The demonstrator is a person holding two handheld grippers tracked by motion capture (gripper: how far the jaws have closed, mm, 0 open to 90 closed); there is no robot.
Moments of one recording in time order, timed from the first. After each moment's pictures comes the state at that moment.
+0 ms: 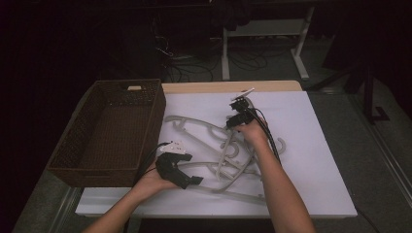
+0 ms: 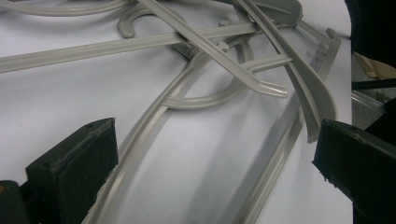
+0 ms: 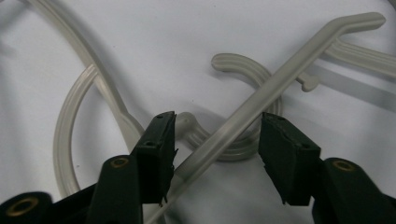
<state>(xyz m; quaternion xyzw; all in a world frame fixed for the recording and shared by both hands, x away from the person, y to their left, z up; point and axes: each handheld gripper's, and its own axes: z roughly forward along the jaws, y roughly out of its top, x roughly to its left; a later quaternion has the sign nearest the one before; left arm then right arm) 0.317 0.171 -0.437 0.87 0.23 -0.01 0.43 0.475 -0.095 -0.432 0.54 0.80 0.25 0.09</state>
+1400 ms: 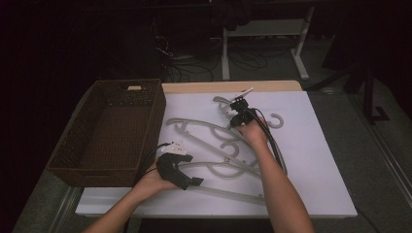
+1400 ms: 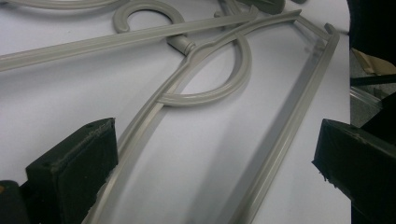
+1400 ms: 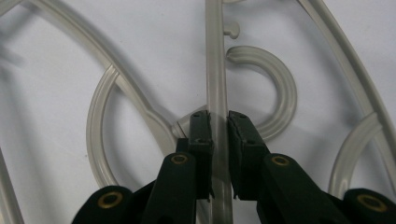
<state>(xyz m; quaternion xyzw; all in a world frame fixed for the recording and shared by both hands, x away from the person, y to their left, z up) 0.316 0.170 -0.438 0.88 0.23 -0.02 0.42 0.468 -0.092 -0.424 0.53 0.81 0.25 0.10</state>
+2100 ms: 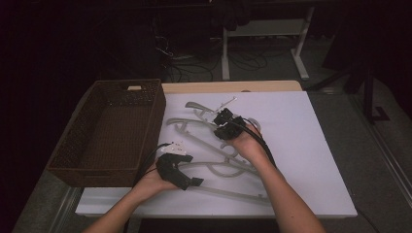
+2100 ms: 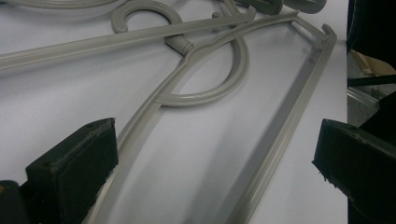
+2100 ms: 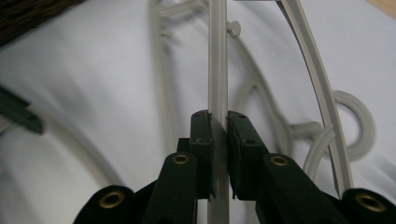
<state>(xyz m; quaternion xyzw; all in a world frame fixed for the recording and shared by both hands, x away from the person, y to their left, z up) 0.314 0.170 -0.437 0.88 0.23 -0.02 0.43 0.390 -0.047 -0.385 0.35 0.88 0.29 0.13</state>
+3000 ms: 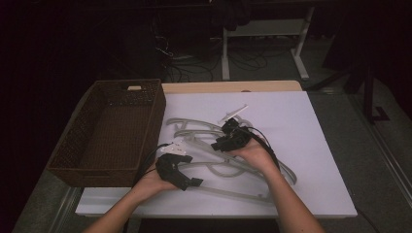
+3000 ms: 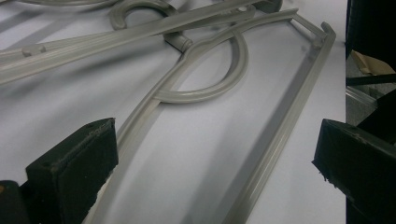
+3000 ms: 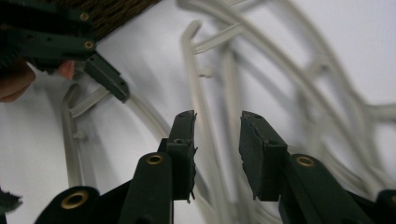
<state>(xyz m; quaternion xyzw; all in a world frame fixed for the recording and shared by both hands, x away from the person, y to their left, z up) 0.315 0.171 -0.439 0.88 0.23 -0.02 0.43 0.372 -0.074 -0.394 0.34 0.87 0.36 0.03</state>
